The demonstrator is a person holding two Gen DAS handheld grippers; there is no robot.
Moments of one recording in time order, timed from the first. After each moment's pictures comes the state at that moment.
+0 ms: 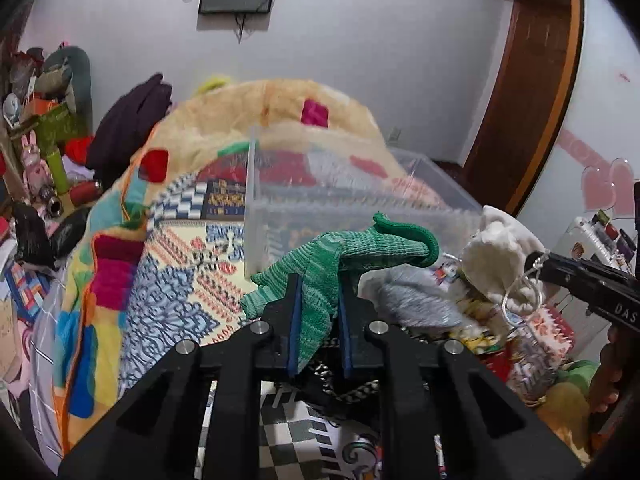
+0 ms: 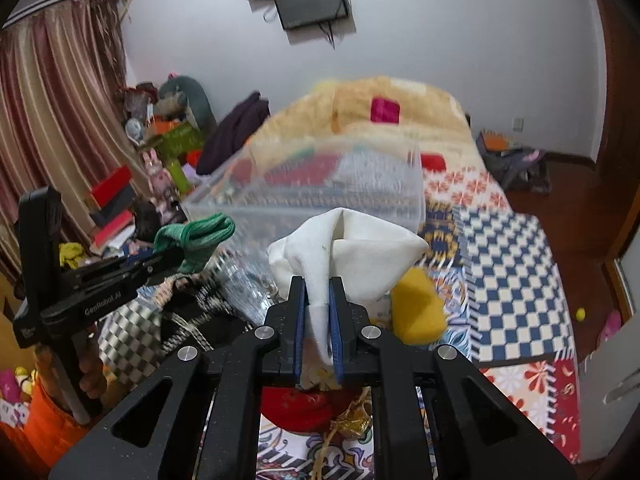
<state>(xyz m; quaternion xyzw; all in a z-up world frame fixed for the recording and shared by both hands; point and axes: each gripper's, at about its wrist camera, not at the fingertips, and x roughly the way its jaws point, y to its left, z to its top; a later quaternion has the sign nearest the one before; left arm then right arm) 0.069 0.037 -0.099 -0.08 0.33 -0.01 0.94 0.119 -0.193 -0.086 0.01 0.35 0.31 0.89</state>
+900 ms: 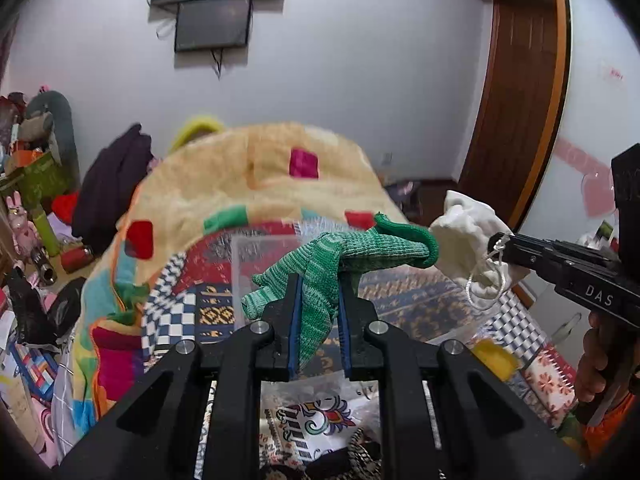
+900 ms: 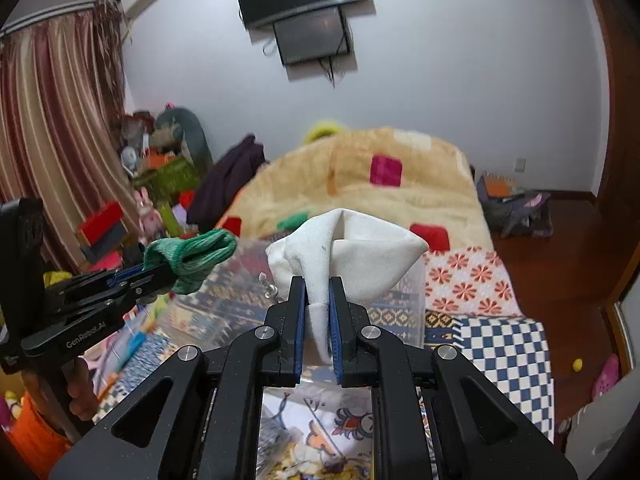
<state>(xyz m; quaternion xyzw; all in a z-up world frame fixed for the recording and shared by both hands) 0.169 0.046 -0.055 -0.04 0.31 -0.03 0.95 0.209 -0.157 -0.059 0.01 0.30 0.30 0.90</state>
